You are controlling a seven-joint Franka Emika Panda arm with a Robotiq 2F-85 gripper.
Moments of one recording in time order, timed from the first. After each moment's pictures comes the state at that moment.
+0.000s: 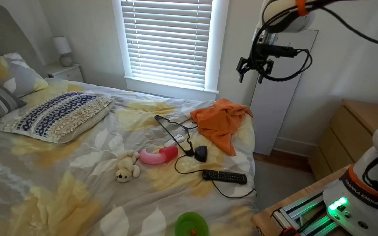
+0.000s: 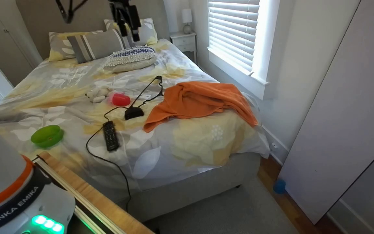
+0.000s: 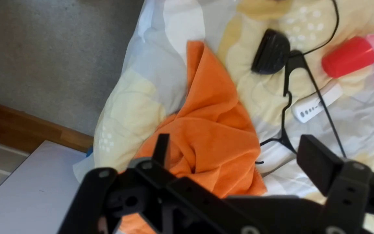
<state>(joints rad) -0.01 -0.20 0.19 -2.26 0.08 2.12 0.41</state>
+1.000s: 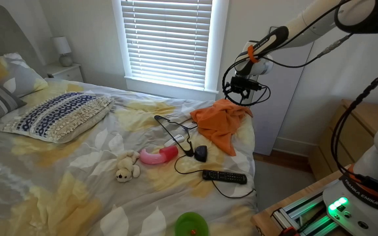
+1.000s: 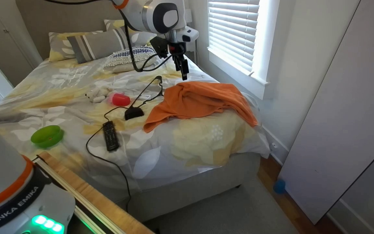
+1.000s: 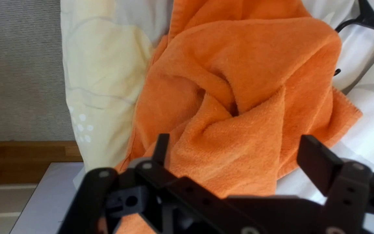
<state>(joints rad) 0.03 0.48 0.01 -1.93 0.10 2.54 0.59</state>
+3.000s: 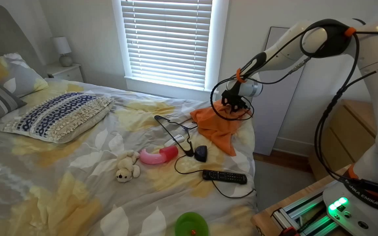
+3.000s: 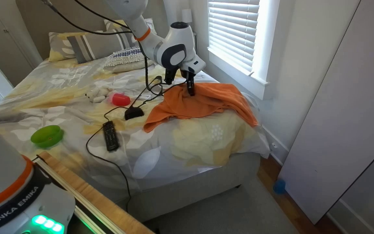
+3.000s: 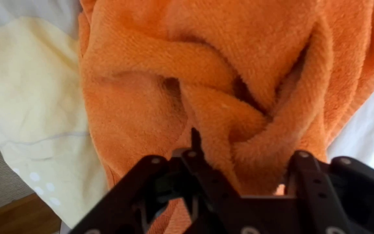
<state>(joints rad) 0.06 0.78 -0.02 -1.79 0.33 2.85 0.74</state>
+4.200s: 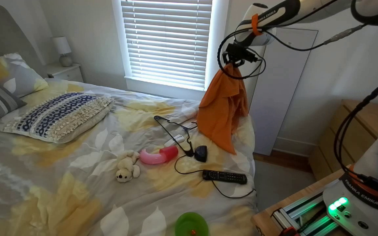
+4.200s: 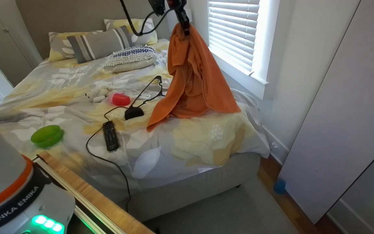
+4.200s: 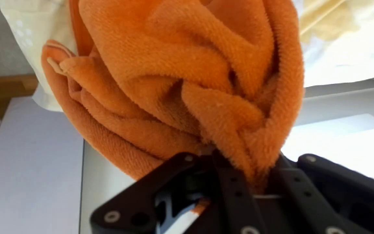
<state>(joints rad) 0.16 0.34 -0.10 -1.77 0.03 2.52 0.74</state>
